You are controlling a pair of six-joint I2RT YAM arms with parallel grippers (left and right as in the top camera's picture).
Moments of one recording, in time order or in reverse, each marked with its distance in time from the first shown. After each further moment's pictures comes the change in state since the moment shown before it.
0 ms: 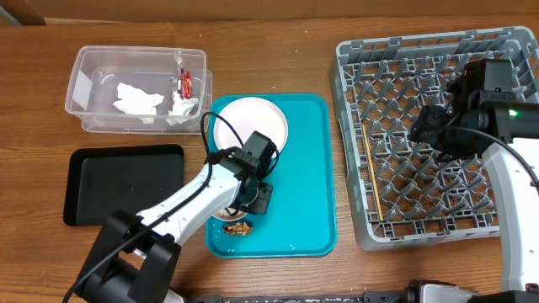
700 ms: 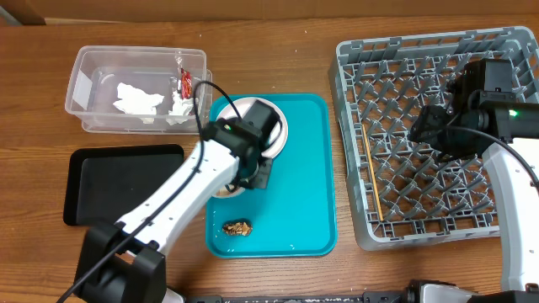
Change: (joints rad) left arm 0.059 -0.003 0.319 -0.287 -0.083 -0.016; right arm 0.000 0.000 0.000 -0.001 0.000 0.000
